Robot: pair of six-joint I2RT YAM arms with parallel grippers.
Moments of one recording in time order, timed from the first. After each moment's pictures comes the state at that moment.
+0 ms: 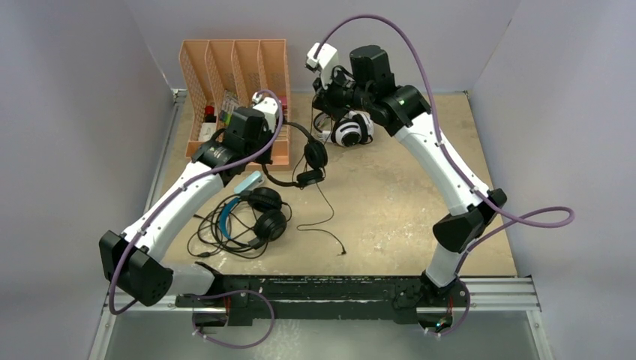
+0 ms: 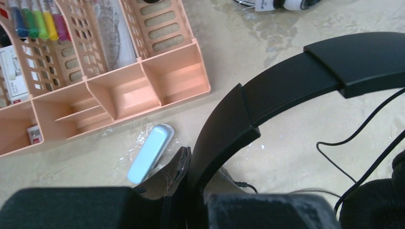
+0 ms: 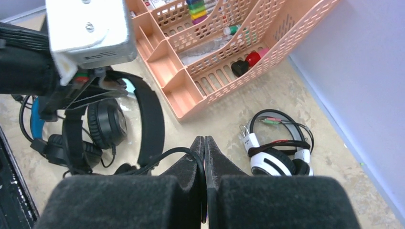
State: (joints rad) left arm -0.50 1.32 1.28 -0.62 -0.18 -0.12; right arm 0.63 1.75 2.10 -0.78 -0.27 -0.28
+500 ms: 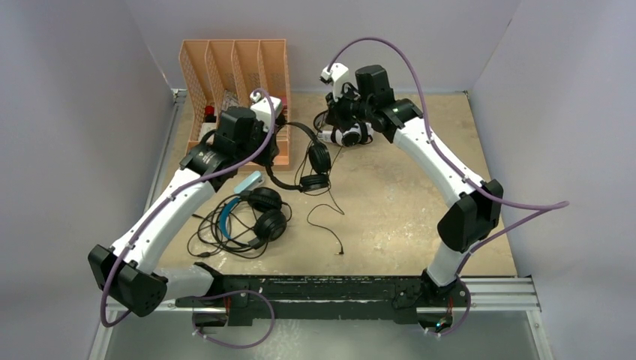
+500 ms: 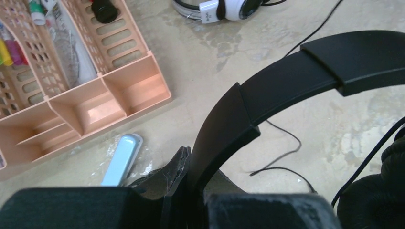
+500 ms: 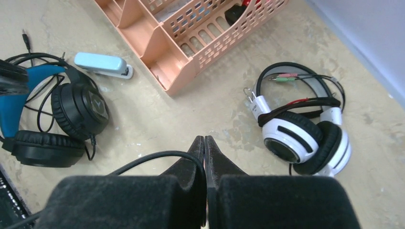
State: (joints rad) left arm -0.51 1.26 1.29 -0.62 0.00 -0.12; right arm 0.52 1.74 1.79 -0.60 -0.29 -0.20
